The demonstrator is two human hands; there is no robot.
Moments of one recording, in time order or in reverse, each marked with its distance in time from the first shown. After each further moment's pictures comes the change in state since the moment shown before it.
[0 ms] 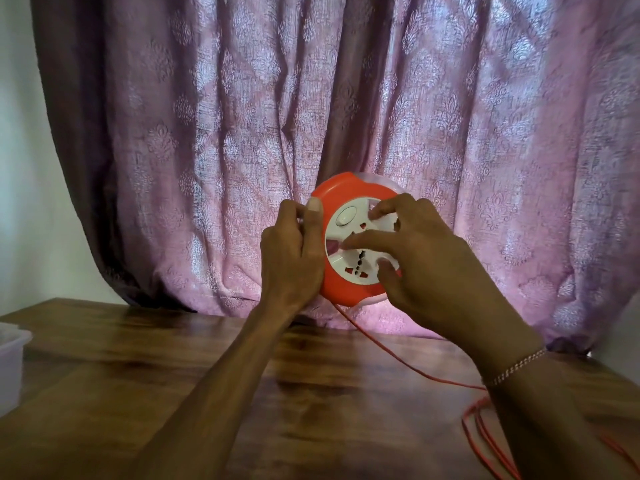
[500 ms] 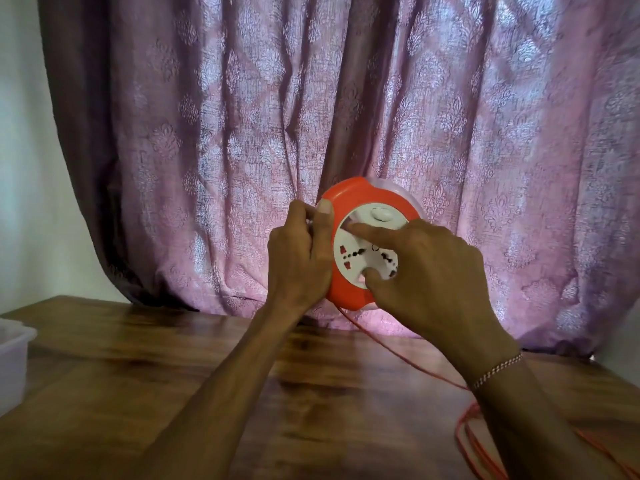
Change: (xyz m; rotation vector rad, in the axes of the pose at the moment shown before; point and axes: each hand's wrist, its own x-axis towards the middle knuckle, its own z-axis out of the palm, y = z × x) left_hand 0.000 -0.001 0.002 0.029 -0.013 0.036; right_hand -0.003 -0.013 0.007 -0.143 0.115 0.110
